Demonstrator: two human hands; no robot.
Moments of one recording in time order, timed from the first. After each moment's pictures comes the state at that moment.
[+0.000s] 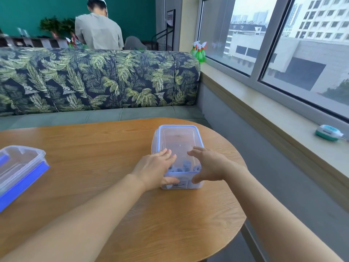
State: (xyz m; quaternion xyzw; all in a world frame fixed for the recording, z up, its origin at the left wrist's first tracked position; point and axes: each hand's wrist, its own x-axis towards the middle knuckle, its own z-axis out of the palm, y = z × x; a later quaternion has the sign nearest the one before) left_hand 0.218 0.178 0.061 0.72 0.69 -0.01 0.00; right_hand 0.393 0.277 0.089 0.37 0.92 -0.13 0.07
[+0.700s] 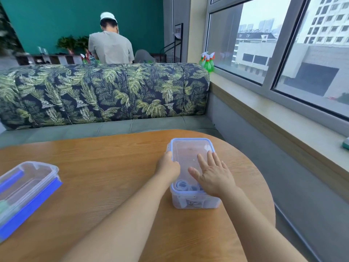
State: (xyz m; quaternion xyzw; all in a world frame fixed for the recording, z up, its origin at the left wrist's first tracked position) left_hand 0.207 0.233 0.060 0.37 0.79 0.40 0.28; right_hand 0.349 0.290 0.048 0.47 0.88 -0.09 0.02
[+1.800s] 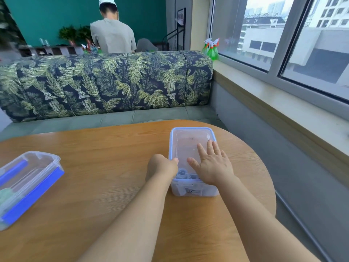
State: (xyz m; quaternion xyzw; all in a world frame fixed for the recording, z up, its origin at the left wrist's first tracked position) left_hand 0.219 0.215 0.049 0.20 0.87 0.37 0.24; right_hand 0.346 0.288 0.047 0.47 0.88 -0.09 0.02
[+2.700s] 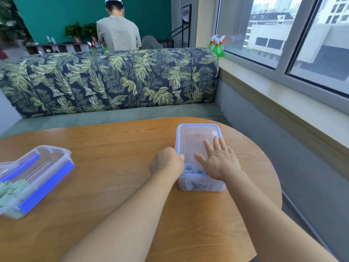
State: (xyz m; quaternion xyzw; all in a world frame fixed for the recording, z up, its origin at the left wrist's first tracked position) left_hand 0.221 0.201 0.068 0.33 0.91 0.21 0.15; right_hand 0.347 0.287 0.046 0.48 0.88 -0.08 0.01
